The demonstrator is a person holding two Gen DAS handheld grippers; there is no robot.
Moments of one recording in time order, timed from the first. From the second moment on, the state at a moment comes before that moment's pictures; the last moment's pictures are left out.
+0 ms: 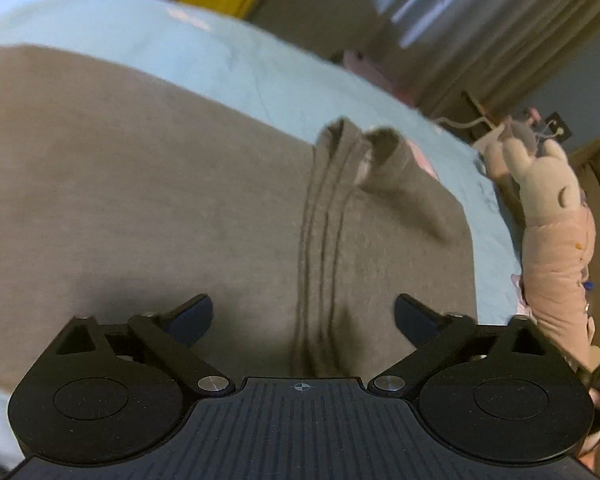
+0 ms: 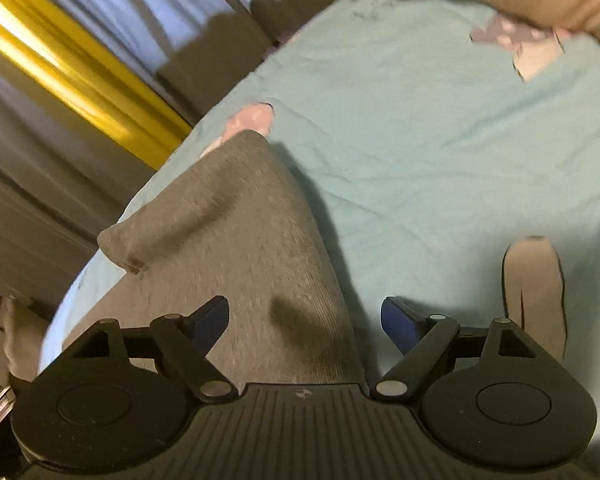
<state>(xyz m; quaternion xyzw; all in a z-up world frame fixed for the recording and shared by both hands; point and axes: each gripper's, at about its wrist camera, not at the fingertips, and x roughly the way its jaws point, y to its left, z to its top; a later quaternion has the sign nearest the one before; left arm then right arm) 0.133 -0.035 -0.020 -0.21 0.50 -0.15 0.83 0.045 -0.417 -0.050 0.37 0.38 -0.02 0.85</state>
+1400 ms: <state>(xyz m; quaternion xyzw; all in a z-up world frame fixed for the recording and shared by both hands) 0.112 0.035 -0.007 -0.17 0.45 -0.05 0.87 0.050 -0.370 -0.040 0.26 0.38 0.07 0.89</state>
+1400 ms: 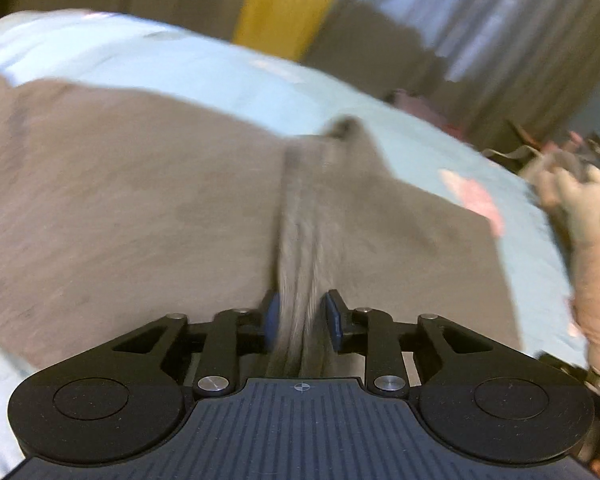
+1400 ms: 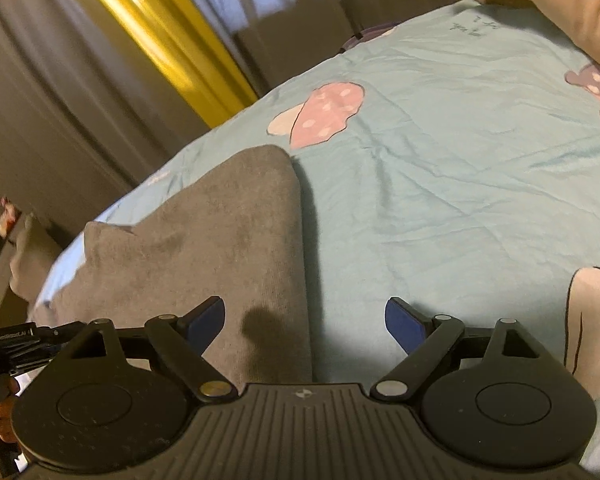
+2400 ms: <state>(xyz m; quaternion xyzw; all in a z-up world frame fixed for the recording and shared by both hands) 0.151 -0.002 0.018 -0.04 0.39 -0.05 0.92 0.057 -0.348 -0.048 0.22 0.40 0.06 0.89</state>
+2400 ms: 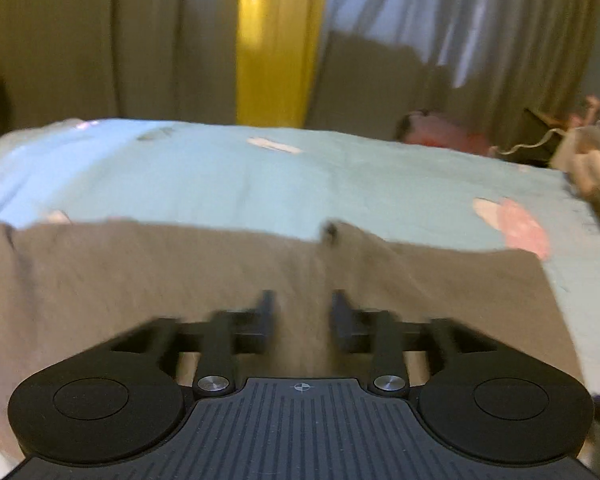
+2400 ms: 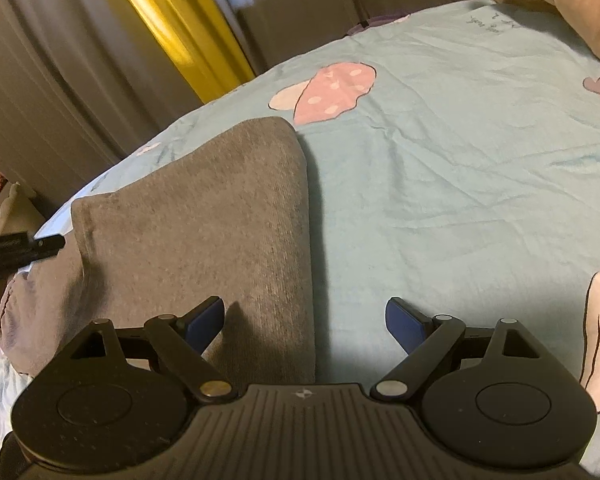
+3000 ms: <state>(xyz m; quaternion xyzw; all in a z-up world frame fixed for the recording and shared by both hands) 0.108 -0.006 -0.025 -0.04 0.46 -0.04 0.89 0.024 -0.307 -0.014 0.14 0.31 0.07 0.94</state>
